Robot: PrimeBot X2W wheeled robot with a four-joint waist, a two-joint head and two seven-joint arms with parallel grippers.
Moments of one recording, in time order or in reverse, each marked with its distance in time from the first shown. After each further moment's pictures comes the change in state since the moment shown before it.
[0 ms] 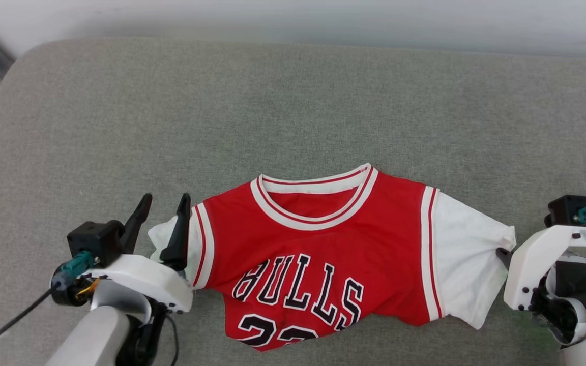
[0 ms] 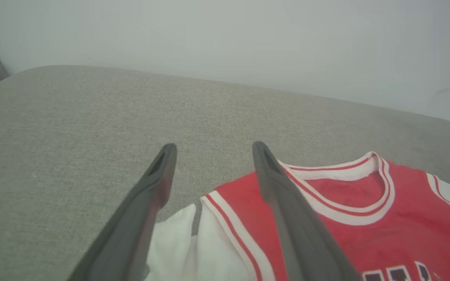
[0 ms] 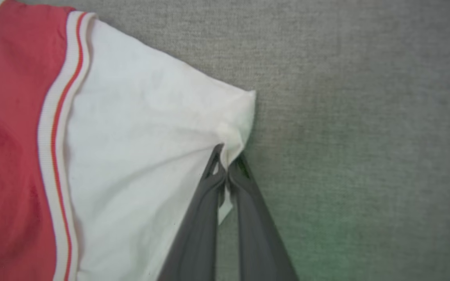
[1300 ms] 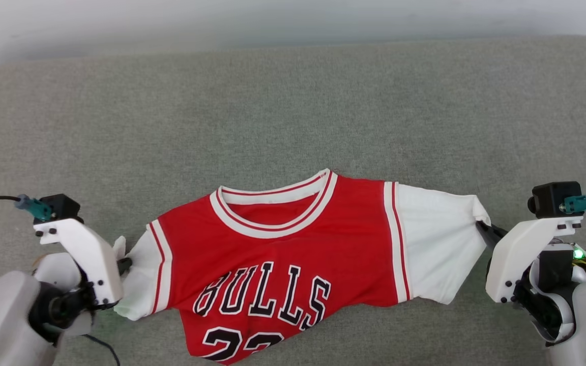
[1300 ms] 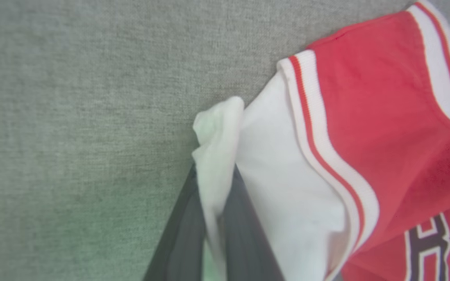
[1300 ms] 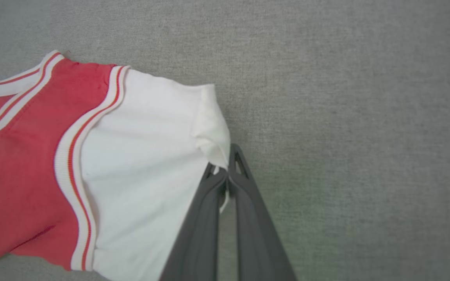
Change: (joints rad) left arm -0.140 0.218 -0.029 0.203 -0.350 -0.067 0.837; right arm -0.001 -0.006 0.095 -0.090 0.015 0.000 -0.140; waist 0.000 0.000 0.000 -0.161
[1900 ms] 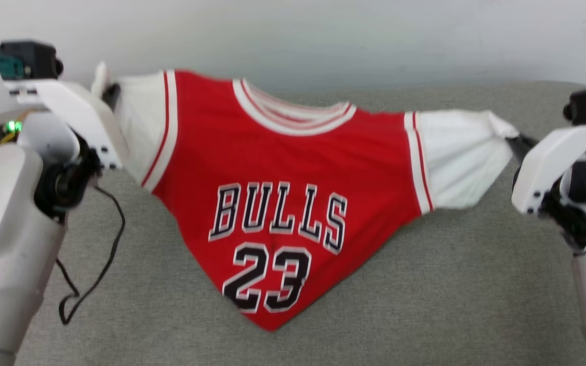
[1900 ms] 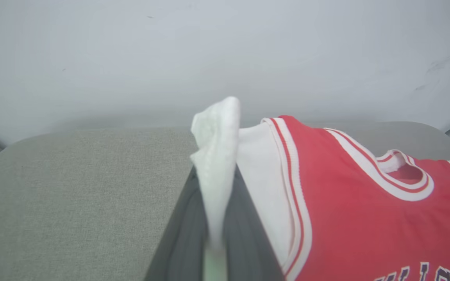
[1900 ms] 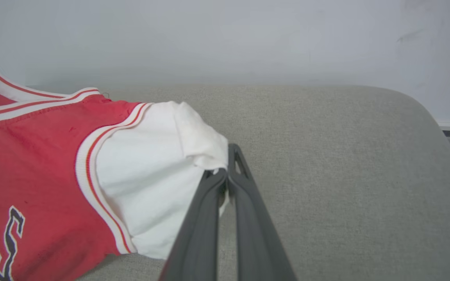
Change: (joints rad) left arm -0.387 -0.098 0.010 0.075 0.203 0.013 -0.283; right arm -0.304 -0.109 0.051 0.183 0.067 0.000 -0.067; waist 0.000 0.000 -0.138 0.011
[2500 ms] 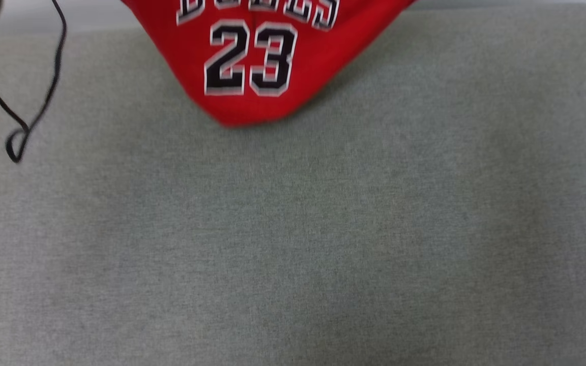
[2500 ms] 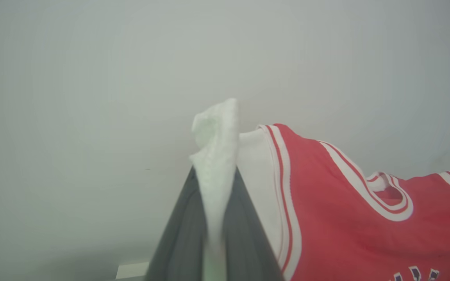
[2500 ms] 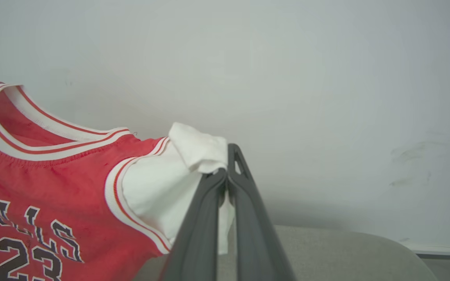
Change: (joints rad) left arm -0.548 -0.053 0.016 0.214 0.116 -0.074 -0.181; right arm -0.645 0.034 0.035 0.279 -0.042 0.000 -0.207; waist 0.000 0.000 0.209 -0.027
